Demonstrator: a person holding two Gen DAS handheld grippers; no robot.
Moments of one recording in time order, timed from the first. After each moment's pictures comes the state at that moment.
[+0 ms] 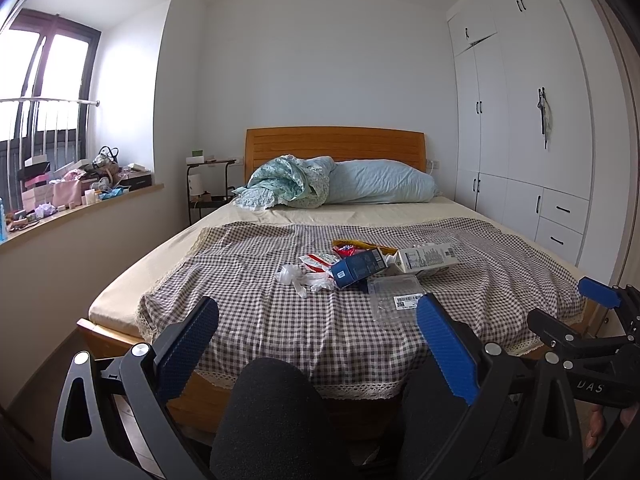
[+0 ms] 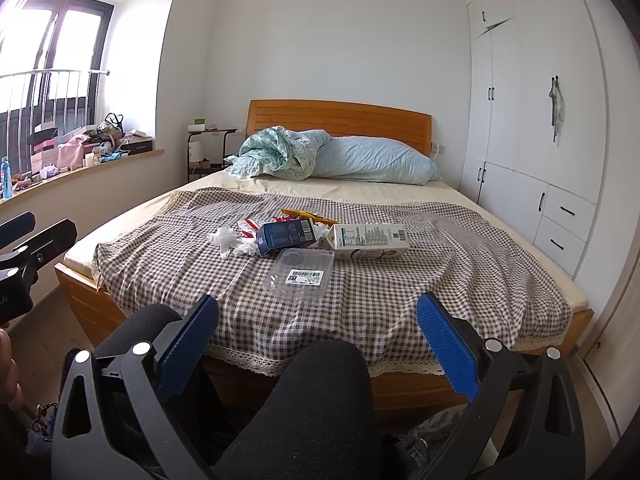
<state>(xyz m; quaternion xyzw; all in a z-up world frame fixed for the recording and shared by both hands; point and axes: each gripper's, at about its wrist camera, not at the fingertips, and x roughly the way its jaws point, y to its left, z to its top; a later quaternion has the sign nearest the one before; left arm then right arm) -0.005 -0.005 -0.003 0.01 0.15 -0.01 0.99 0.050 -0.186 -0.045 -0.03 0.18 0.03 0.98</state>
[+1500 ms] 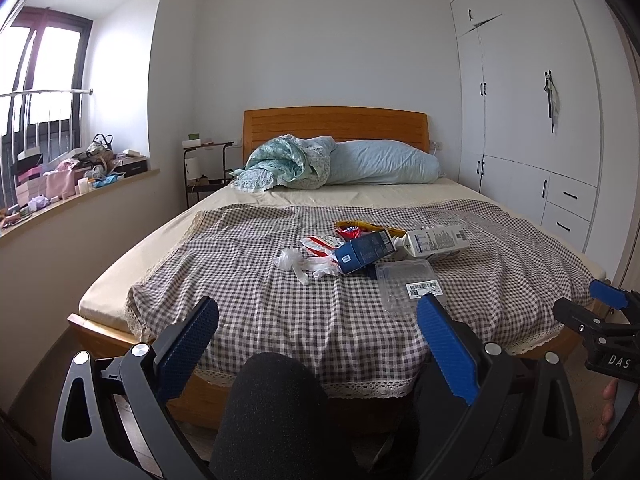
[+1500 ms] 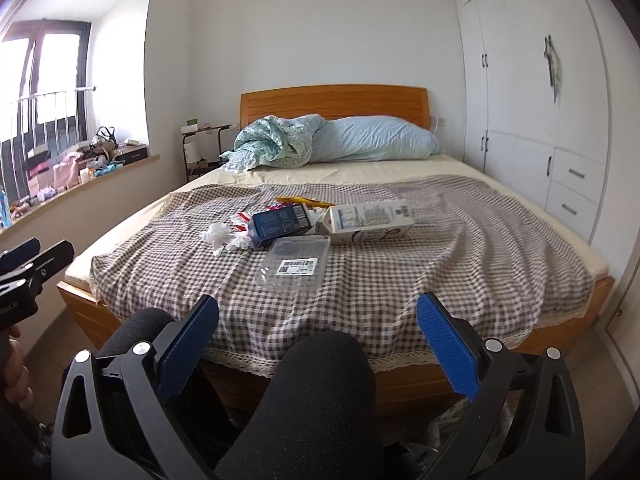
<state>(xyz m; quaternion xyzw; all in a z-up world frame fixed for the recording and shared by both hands) 0.049 -0.001 -0.025 0.02 0.18 -0.01 0.98 0.093 -0.226 -0.069 0.05 0.22 0.05 0.97</state>
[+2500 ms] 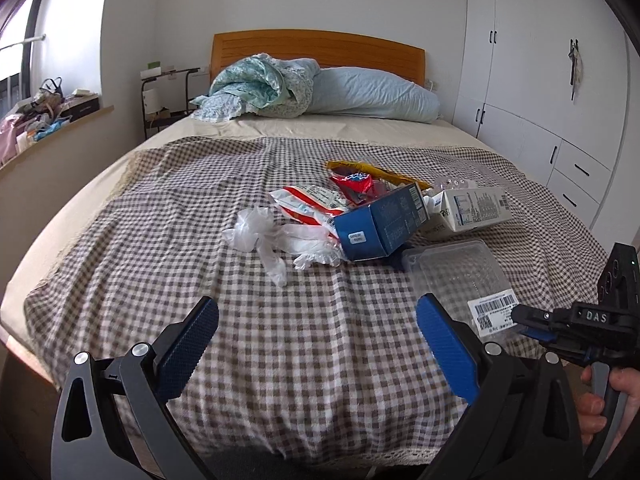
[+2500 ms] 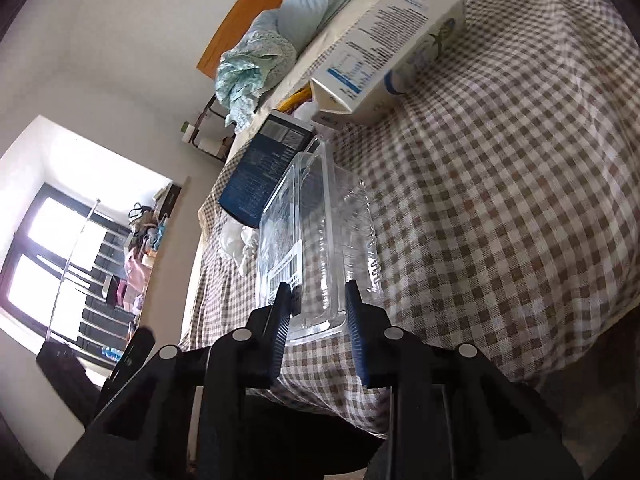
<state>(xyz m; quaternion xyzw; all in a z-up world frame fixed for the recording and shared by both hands) 0.296 0.008 -0.092 -0.02 0.32 -0.08 0.94 0.329 -0.275 -0.183 0.40 0.40 0.18 0.81</state>
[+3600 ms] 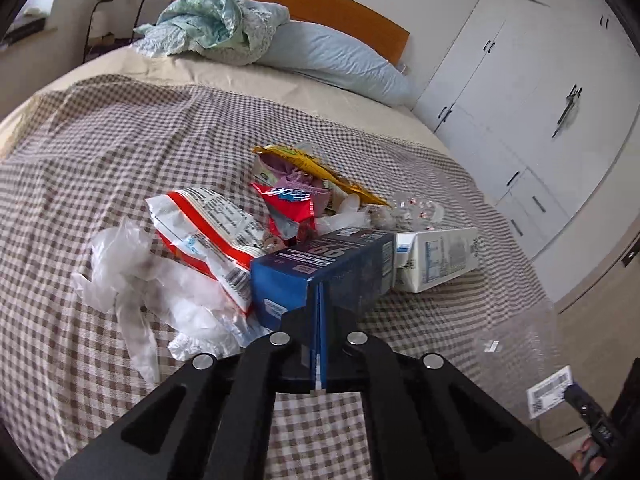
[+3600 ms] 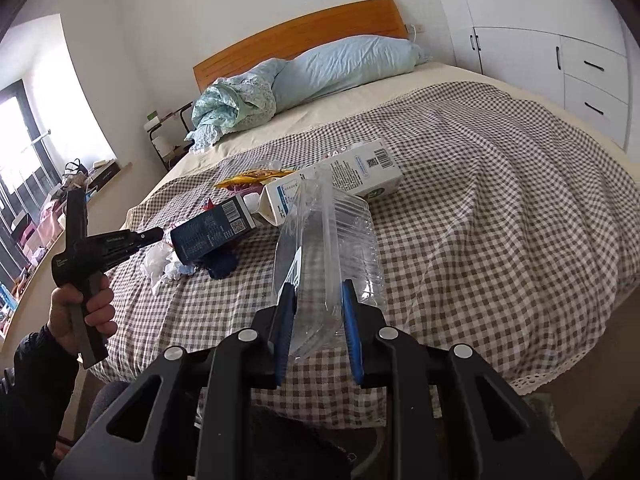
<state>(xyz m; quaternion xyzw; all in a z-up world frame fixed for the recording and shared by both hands) 0.444 -0.032 -0.110 -0.12 0.40 -0.17 0.89 0.292 -0.348 -0.102 0.16 0.34 0.05 0.93</state>
